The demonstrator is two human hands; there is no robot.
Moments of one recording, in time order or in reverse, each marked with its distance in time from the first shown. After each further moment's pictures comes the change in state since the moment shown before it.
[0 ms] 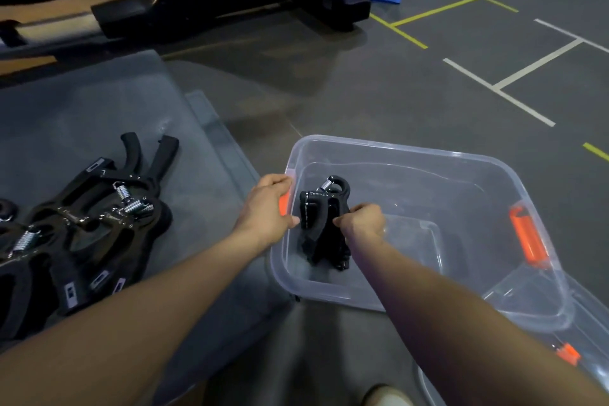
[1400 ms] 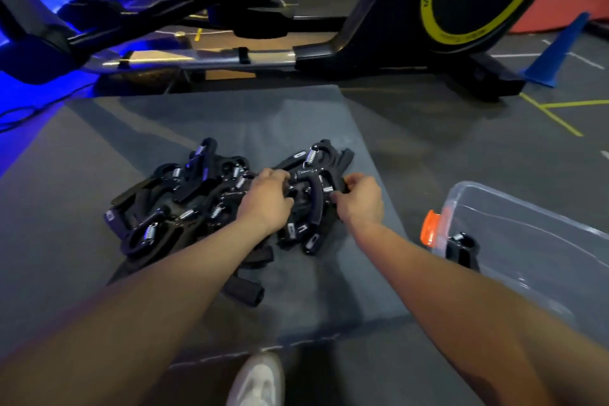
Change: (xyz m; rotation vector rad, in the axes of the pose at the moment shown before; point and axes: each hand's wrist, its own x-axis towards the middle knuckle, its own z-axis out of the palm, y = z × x) left_hand -0.162 -0.125 -0.182 0.145 0.432 -0.286; right_hand -0.234 -0.074 0.142 -0.258 -0.218 -0.759
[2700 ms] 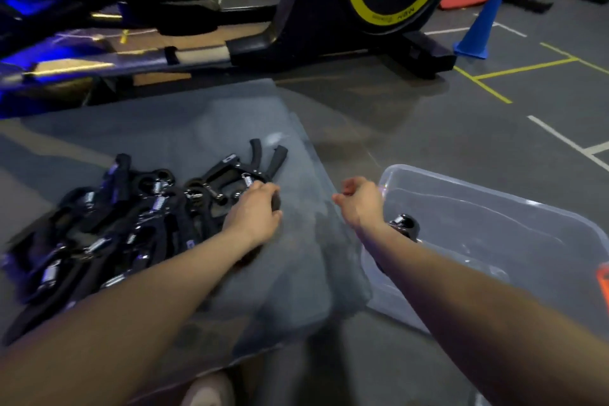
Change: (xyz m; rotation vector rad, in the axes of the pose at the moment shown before) left_hand 0.019 0.074 0.072 0.111 -0.167 0.107; right_hand 0.046 0.084 -0.085 0.085 -0.004 0.083
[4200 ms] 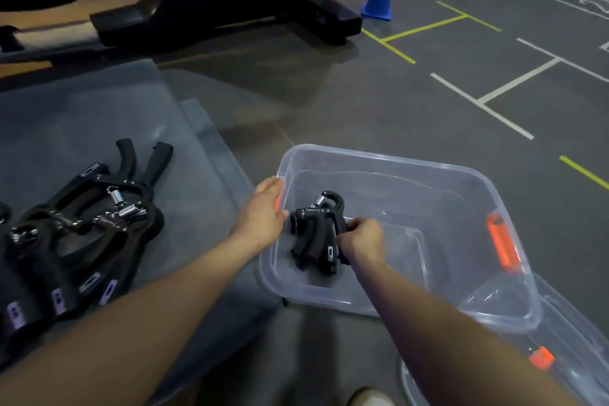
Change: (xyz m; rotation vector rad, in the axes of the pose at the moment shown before) left_hand 0.048 0.126 0.120 -0.139 -0.180 0.237; right_hand 0.034 0.182 -0.066 0.117 0.175 0.564
